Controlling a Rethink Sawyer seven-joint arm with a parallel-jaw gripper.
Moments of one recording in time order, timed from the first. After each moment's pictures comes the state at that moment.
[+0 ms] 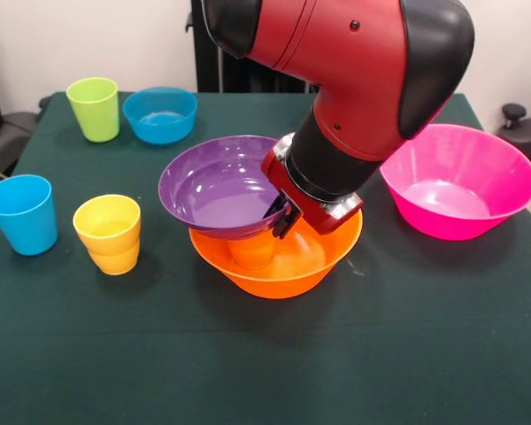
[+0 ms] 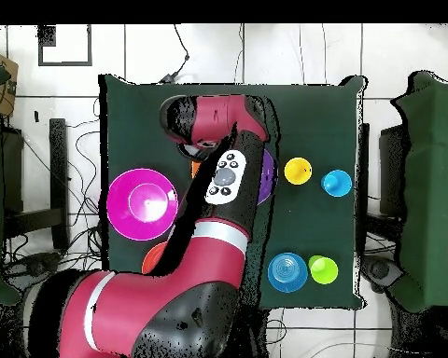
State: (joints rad) arm 0.04 -0.15 -0.36 0.87 -0.01 1.08 2.45
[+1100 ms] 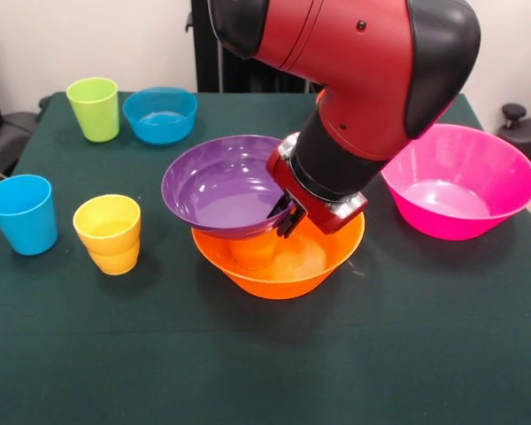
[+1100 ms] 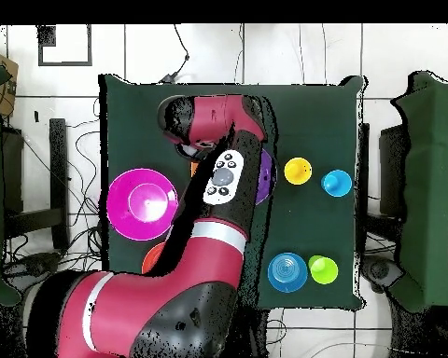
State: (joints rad) arm 0.04 -0.15 -0.36 0.87 -0.01 1.09 2.45
